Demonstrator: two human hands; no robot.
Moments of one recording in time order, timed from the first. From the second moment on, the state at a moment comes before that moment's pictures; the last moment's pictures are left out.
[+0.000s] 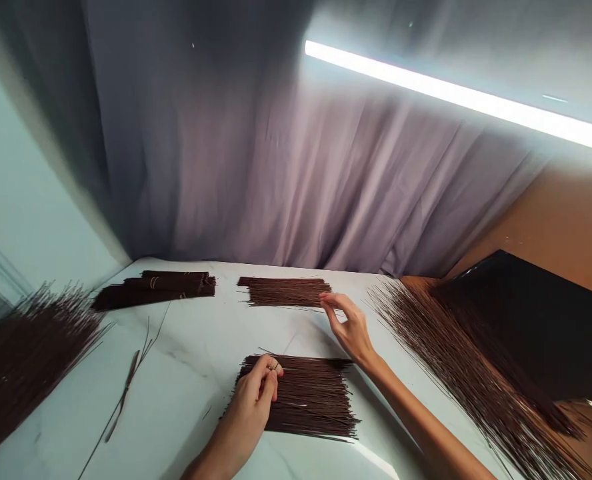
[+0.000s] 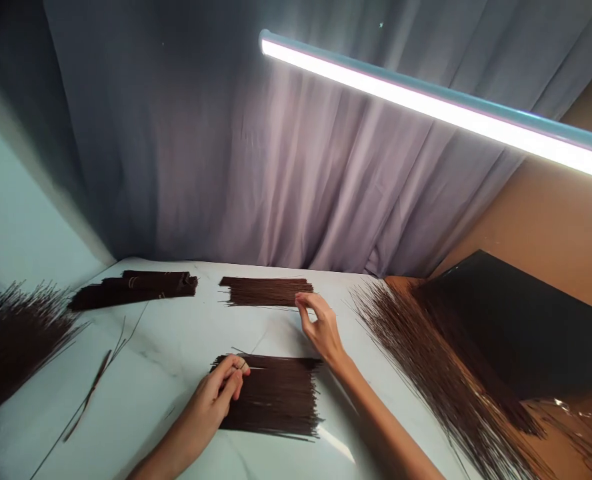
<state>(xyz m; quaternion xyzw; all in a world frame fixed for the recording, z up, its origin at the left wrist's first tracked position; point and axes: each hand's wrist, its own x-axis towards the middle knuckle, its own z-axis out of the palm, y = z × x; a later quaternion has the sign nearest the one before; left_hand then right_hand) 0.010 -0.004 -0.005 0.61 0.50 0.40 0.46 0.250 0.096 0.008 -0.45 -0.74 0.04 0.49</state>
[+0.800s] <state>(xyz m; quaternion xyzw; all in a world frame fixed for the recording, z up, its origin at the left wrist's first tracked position) 0.018 -0.001 0.021 0.48 0.45 0.44 0.61 0.193 -0.023 0.004 -0.44 -0.79 0.00 0.42</state>
